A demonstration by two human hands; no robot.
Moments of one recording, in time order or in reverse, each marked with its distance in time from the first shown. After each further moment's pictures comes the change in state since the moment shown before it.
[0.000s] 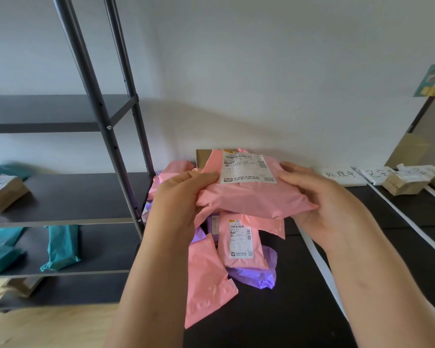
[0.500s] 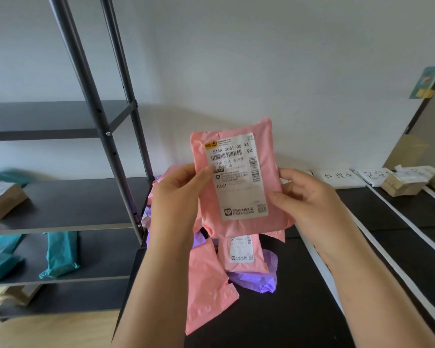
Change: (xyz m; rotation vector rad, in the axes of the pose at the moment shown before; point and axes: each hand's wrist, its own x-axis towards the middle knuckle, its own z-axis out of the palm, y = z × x) left_hand 0.002 -0.005 -0.001 0.178 0.059 0.263; right_hand -0.010 0.012 -0.010 -0.848 0.048 -0.346
